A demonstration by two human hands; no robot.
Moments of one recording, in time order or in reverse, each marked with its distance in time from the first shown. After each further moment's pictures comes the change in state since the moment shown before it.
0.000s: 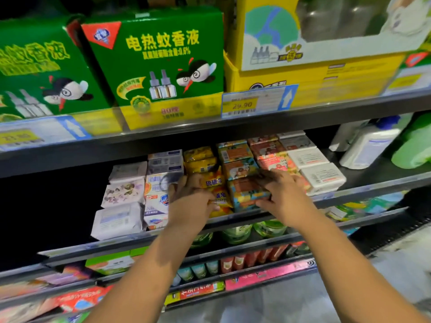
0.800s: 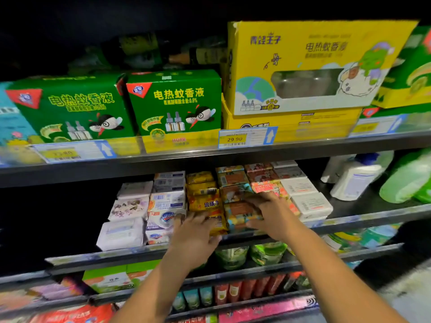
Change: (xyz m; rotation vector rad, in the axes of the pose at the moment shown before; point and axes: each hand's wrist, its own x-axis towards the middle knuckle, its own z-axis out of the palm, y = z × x) left_hand -0.031 0.014 0.001 0.080 -0.122 0.059; right_hand 0.010 -0.010 -0.025 -0.041 -0.166 0.052
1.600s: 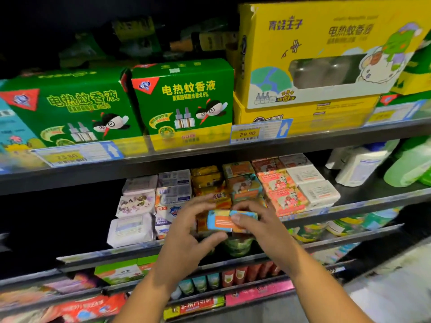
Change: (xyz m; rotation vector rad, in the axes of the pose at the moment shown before) left_hand -0.052 -0.021 -0.025 -0.965 0.472 0.255; right_hand -0.062 -0.081 -0.001 1.316 -0.017 0.057
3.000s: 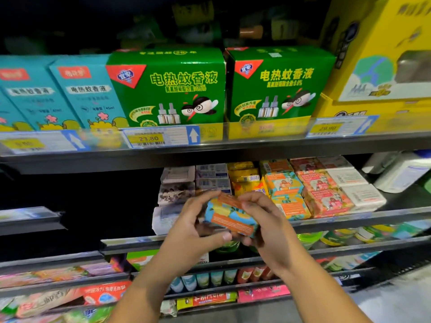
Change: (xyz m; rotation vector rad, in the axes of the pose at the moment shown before) left_hand -0.026 -0.021 -0.090 -0.406 -0.089 -0.339; right_hand 0.006 -0.025 0.115 0.421 0.064 0.088
